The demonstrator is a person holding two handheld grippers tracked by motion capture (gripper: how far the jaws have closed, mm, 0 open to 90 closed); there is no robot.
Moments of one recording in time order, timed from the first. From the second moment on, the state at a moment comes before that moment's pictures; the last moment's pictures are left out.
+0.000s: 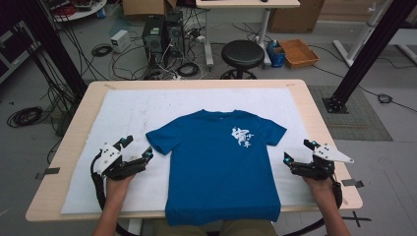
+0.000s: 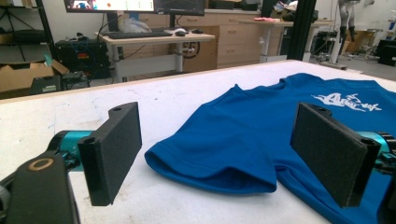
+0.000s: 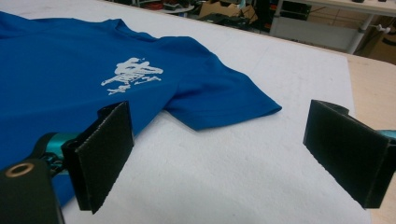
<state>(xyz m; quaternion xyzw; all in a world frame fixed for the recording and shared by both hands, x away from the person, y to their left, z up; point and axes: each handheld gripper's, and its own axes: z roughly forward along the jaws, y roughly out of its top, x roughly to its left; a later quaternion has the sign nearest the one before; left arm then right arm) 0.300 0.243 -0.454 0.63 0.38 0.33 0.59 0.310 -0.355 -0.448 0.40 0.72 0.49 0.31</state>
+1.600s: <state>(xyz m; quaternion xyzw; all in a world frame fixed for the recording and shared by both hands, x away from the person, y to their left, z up) 0.304 0.241 -0.452 0.63 0.40 0.34 0.57 0.374 -0.333 -0.379 0.47 0.71 0.45 0.28</state>
